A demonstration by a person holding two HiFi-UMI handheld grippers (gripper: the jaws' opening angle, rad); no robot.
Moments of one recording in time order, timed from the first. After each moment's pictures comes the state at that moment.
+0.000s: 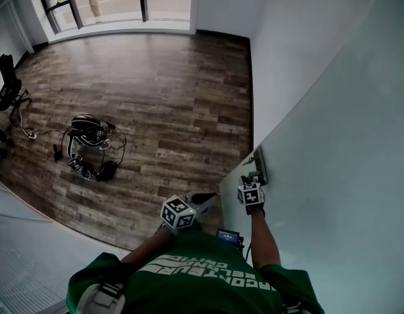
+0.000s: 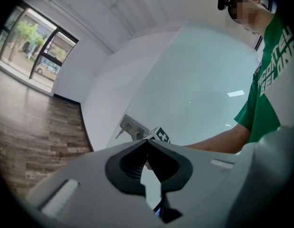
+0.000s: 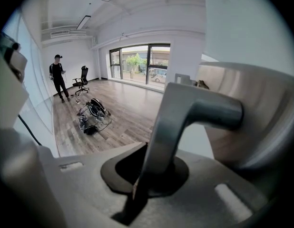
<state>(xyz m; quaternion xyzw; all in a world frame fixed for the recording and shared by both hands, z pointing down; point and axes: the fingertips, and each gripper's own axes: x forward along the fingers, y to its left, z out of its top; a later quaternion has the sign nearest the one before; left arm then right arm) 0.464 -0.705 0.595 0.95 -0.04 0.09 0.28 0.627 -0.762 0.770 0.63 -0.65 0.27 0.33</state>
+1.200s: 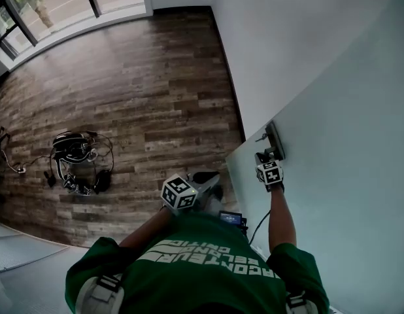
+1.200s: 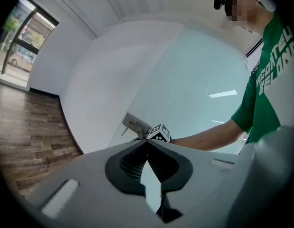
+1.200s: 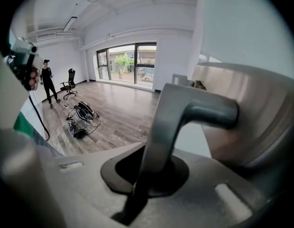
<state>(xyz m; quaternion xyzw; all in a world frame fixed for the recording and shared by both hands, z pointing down) 0.492 -0.753 0.592 0.95 0.10 0.13 0.26 0.711 -0.736 0.765 0.67 -0.60 0.28 0.32</state>
